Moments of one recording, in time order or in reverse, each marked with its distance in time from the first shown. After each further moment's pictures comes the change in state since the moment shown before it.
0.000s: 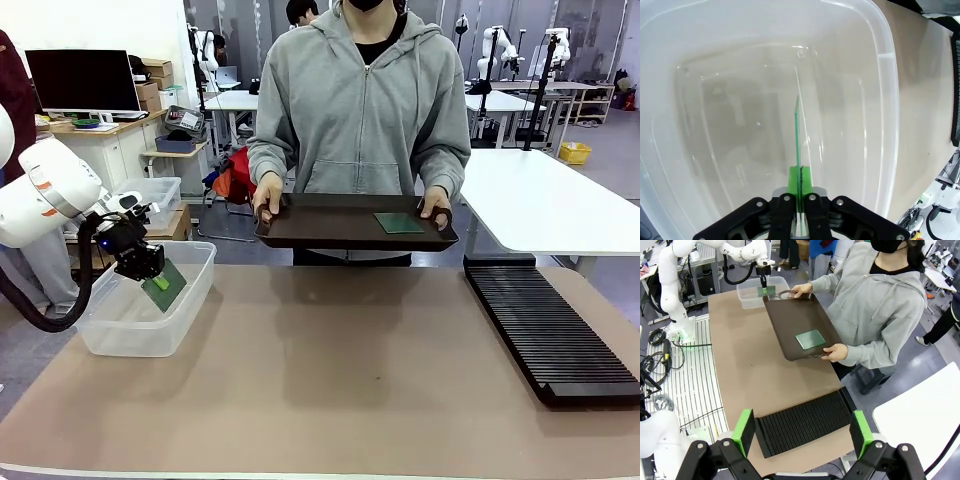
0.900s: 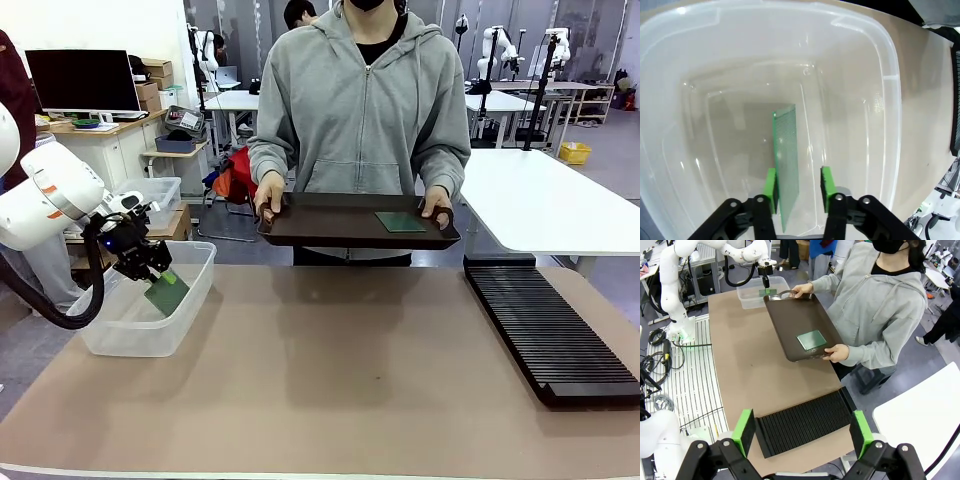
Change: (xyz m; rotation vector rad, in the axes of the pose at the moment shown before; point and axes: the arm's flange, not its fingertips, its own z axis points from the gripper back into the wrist) left arm 0.010 0.004 0.000 0.003 -0.045 0.011; right arm 0.000 0.000 0.000 0.000 0.000 0.000
